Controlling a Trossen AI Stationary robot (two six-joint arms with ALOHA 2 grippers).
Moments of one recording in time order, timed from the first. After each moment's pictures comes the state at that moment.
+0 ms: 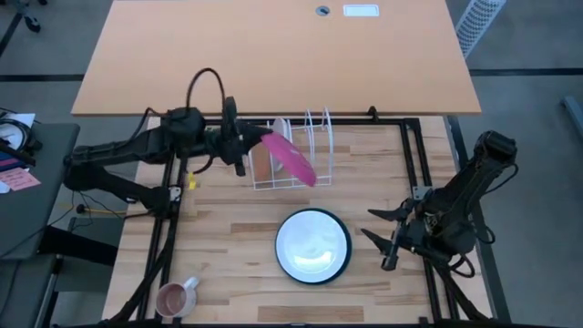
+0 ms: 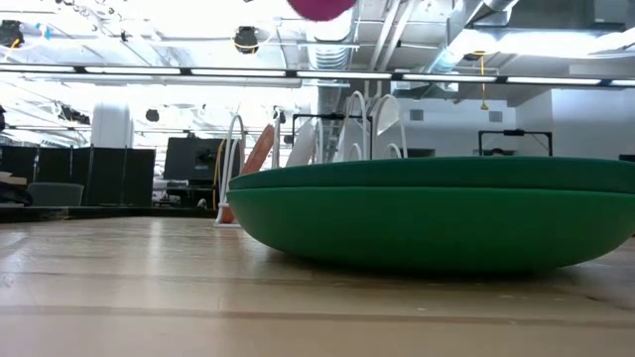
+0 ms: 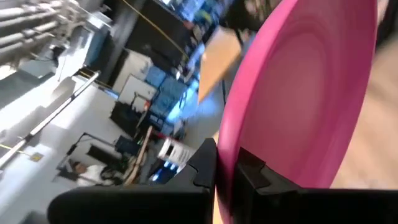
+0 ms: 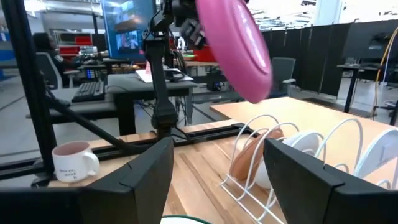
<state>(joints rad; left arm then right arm) 0.11 1.15 1.34 -0.22 -0.17 0.99 0.97 1.17 0.62 0.85 1.40 -0.26</state>
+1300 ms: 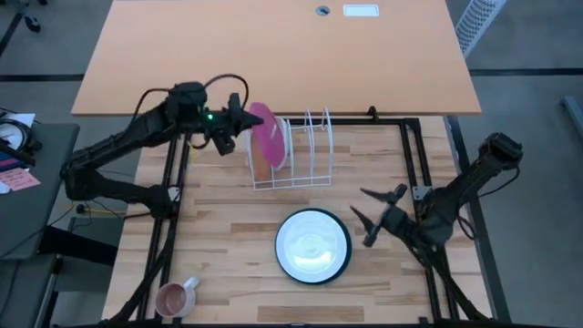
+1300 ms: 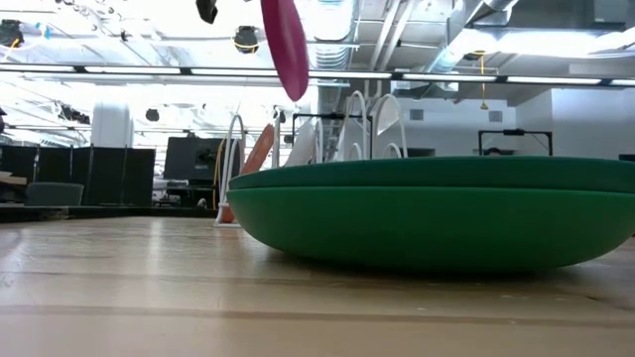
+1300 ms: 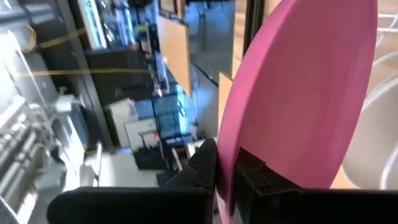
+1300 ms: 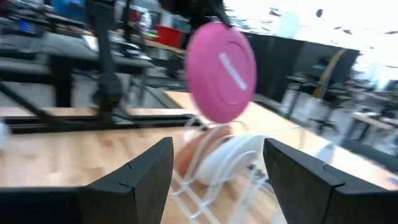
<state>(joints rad) 0.45 1.15 1.35 -0.44 0.18 1.76 0.76 1.14 0.62 0.65 1.39 -0.33</state>
